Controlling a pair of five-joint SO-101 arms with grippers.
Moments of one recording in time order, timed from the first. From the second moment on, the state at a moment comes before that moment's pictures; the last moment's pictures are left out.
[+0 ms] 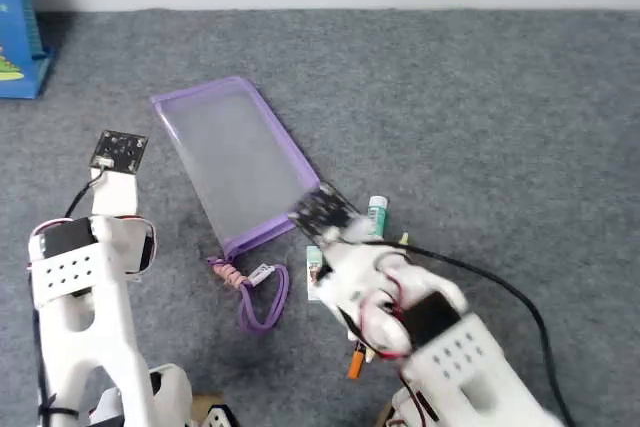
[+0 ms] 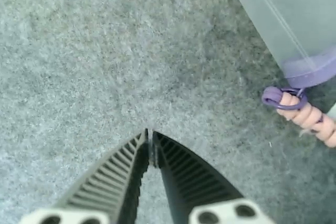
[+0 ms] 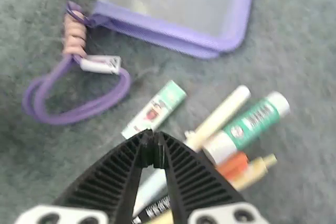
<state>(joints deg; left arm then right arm) -23.7 -31.5 49.2 69.8 -20.7 -37.7 -55.3 59.1 59.4 10.9</state>
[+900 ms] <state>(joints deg) -27.9 -31.5 49.2 69.8 -20.4 -56.3 -2.1 33.5 43.2 6.2</state>
